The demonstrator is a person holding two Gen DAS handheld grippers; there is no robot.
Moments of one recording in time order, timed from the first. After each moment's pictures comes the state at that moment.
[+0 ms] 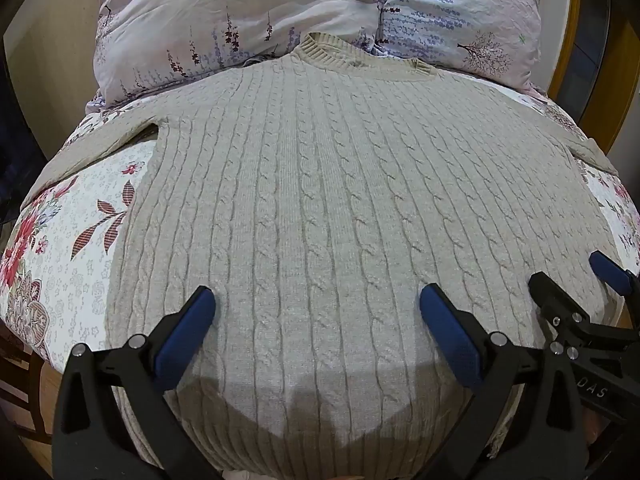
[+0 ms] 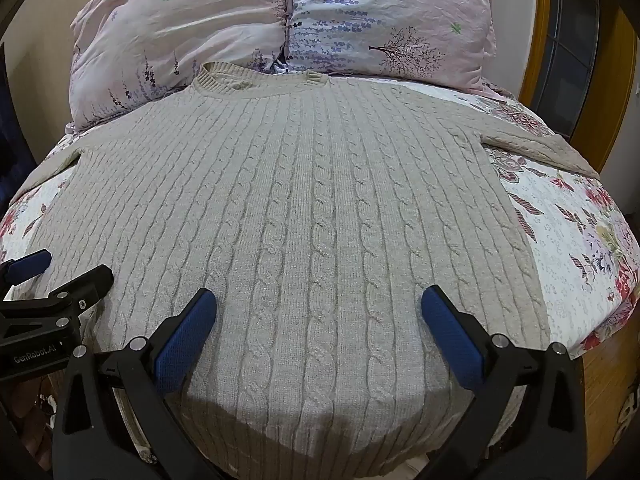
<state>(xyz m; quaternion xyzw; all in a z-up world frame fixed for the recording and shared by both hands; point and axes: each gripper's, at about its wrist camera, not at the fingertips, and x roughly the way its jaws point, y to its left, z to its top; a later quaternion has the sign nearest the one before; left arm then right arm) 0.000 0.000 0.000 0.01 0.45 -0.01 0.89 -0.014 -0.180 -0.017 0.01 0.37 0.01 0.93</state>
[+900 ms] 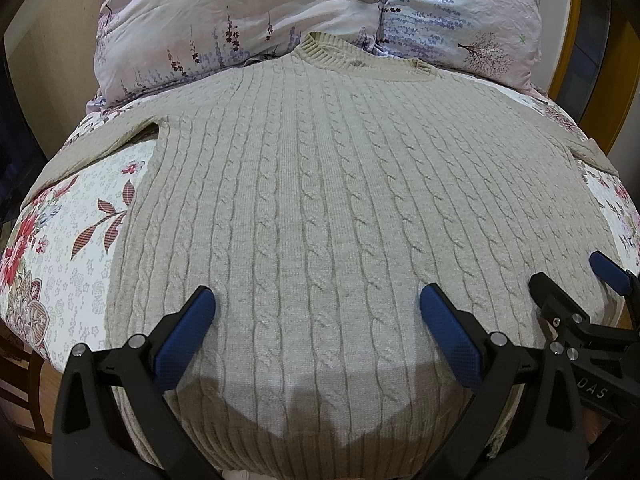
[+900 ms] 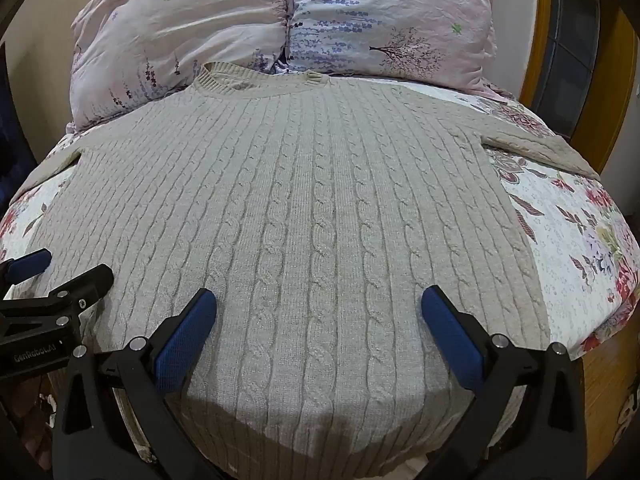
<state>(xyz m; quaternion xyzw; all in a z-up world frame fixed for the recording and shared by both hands) 0.000 0.000 0.000 0.01 0.45 -0.01 0.89 -0.016 -0.180 -0.018 0.01 0.38 0.01 0.93</state>
